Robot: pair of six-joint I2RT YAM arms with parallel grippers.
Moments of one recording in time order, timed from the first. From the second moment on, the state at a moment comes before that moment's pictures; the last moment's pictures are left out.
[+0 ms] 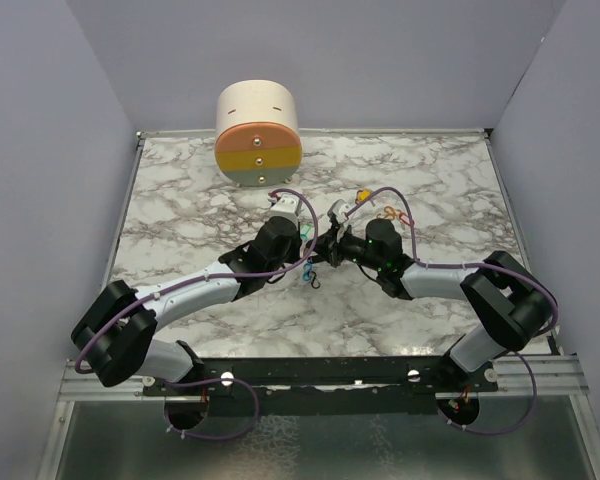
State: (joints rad) left arm -0.81 1.36 0.76 0.07 -0.32 -0.44; right arm 0.70 1.58 0.60 0.81 -0.37 0.01
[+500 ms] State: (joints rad) left arm -0.81 1.36 0.76 0.08 -0.31 -0.44; right arm 0.70 1.58 0.60 0.81 -0.37 0.01
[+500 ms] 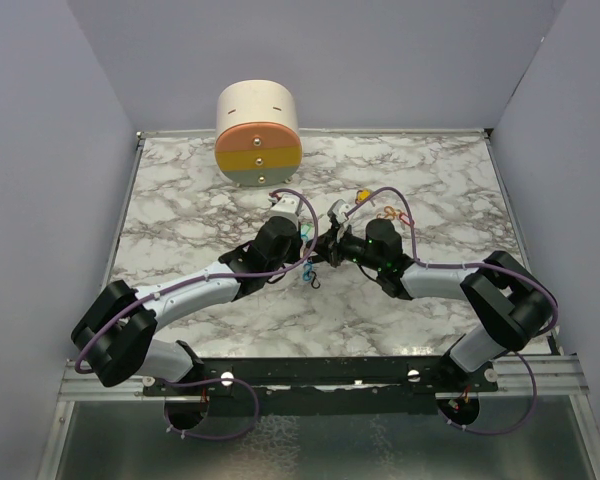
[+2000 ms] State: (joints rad) left arm -0.81 1.36 0.76 0.07 -0.28 -0.42; right arm 0.70 1.57 0.60 0.81 -0.27 0.02
